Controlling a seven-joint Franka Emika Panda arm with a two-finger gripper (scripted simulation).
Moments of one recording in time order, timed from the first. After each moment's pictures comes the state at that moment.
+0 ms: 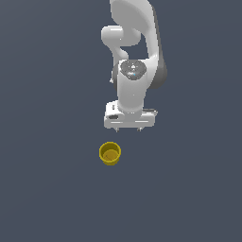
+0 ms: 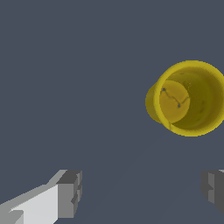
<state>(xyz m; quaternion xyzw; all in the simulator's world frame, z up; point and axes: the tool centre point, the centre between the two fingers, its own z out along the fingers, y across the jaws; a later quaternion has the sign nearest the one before) -0.005 0.033 0.158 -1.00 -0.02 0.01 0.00</state>
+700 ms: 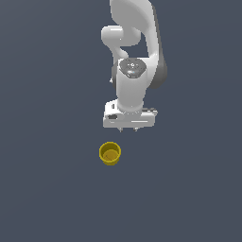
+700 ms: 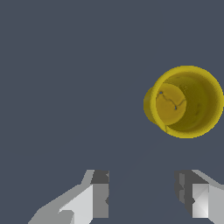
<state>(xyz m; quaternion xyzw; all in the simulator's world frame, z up) -0.001 0.031 0.165 -1.00 -0.01 0.01 0.00</state>
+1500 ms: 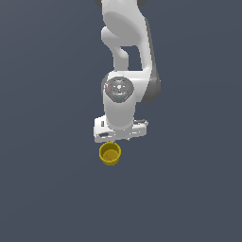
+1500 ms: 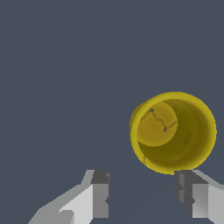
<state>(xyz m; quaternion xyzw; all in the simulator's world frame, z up) 0.039 -0.002 0.144 -1.00 -0.08 0.04 0.01</state>
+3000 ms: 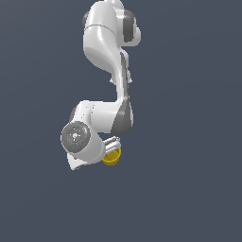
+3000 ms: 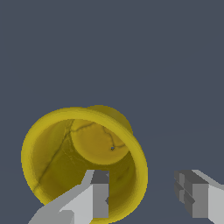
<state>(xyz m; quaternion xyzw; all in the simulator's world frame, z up) 0.085 -0.092 0.087 -0.97 -0.22 0.11 0.05</state>
